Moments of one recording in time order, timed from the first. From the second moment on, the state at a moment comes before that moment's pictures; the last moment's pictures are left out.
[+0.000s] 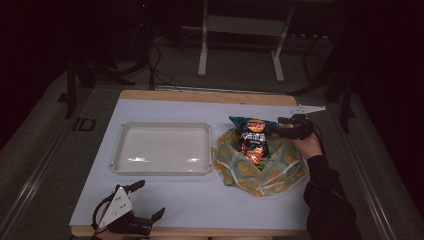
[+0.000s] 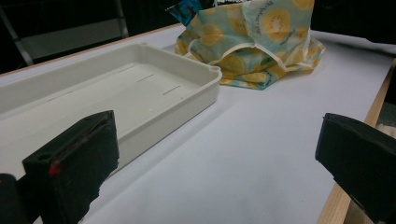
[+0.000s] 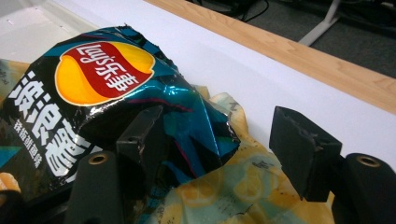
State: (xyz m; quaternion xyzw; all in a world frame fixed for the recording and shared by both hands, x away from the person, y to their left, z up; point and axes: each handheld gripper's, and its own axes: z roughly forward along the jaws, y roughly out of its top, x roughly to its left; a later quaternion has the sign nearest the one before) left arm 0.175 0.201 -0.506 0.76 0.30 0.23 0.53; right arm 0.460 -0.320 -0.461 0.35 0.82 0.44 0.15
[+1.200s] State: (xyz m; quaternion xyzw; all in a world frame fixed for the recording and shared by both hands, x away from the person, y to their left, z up) left arm 0.175 0.199 -0.506 0.76 0.30 0.23 0.53; right arm 0.440 -0.309 -0.442 0.33 0.82 0.44 0.13
